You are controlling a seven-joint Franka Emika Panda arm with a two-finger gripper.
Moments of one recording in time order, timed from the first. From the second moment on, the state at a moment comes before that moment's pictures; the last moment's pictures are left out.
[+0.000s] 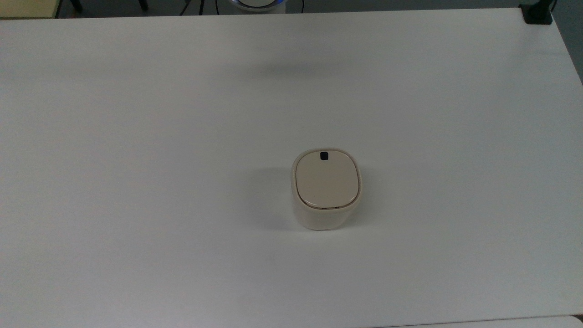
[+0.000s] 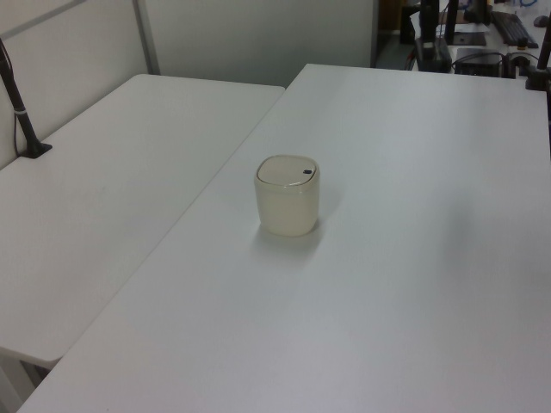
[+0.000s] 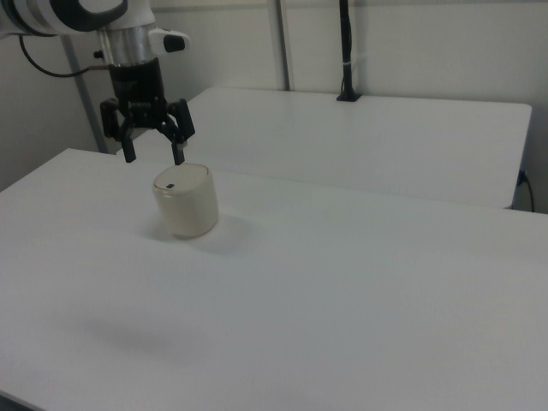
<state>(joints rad) 0.13 0.00 -0.13 -1.54 -0.05 1.43 -0.22</state>
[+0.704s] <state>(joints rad) 0.12 0.00 -0.09 -1.54 -0.05 1.54 -0.24</state>
